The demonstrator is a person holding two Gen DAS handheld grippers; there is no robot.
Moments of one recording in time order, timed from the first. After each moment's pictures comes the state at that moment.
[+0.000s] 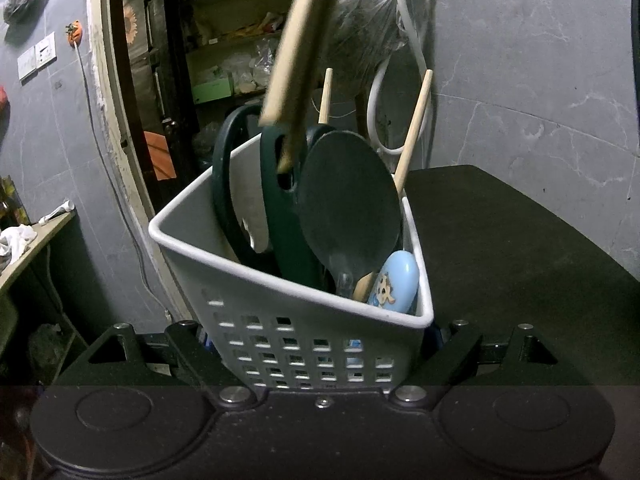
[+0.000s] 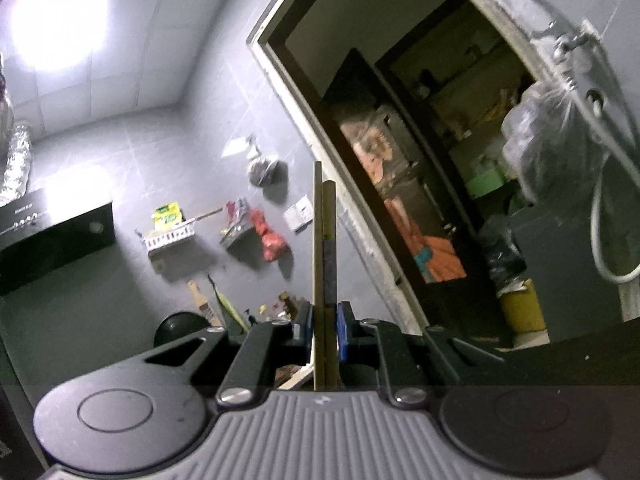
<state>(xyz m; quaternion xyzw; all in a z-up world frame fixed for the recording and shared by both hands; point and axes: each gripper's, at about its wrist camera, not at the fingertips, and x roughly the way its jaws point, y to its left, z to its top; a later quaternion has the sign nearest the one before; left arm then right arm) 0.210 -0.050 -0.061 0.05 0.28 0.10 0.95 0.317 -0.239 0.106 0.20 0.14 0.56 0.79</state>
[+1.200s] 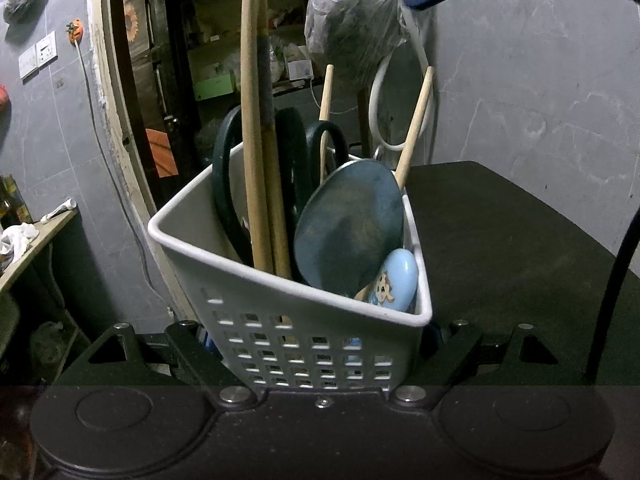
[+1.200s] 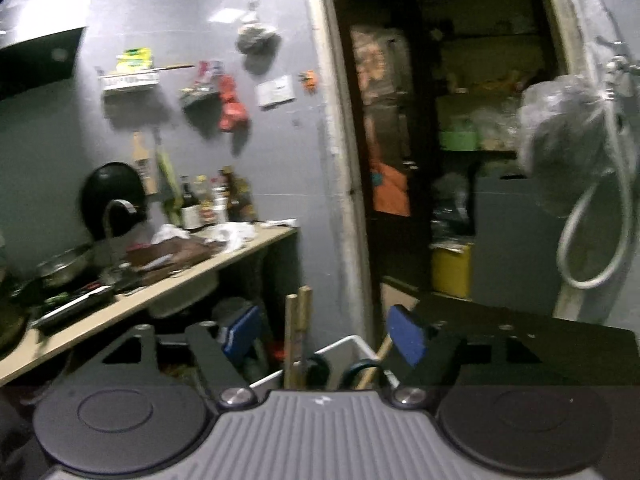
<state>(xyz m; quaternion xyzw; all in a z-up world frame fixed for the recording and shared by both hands) 0.212 -0.050 -0.061 0.05 0.28 0.11 0.95 0.242 -0.158 0.093 -0.03 0.20 0.46 0.86</state>
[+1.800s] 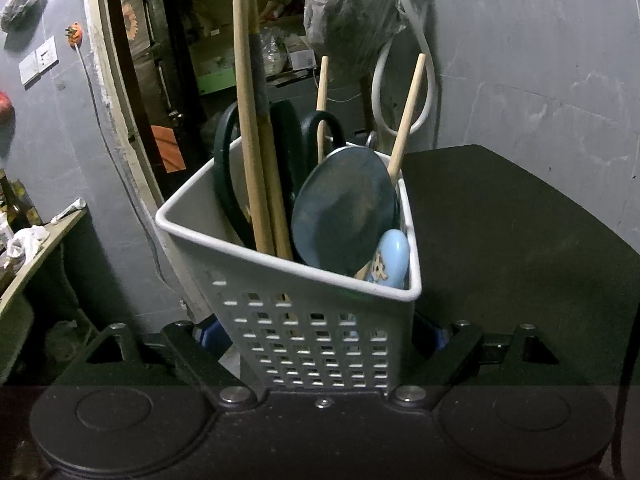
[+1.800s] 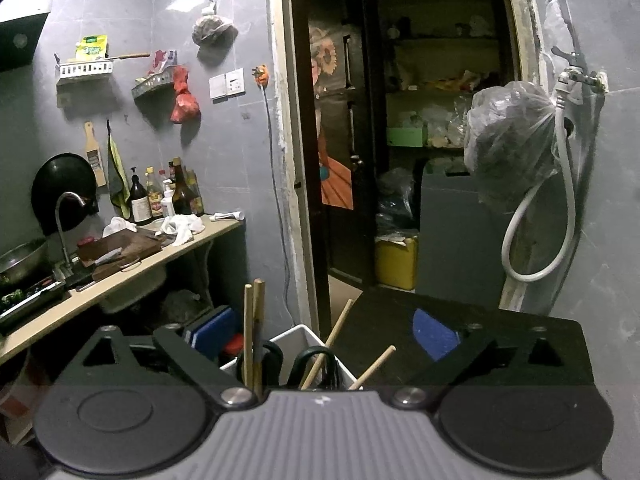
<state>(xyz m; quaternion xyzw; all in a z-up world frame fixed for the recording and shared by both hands) 0.203 -0.058 -0.060 0.06 0.30 0.12 0.94 0.231 -0.168 0.093 -0.05 0.20 0.41 0.89</state>
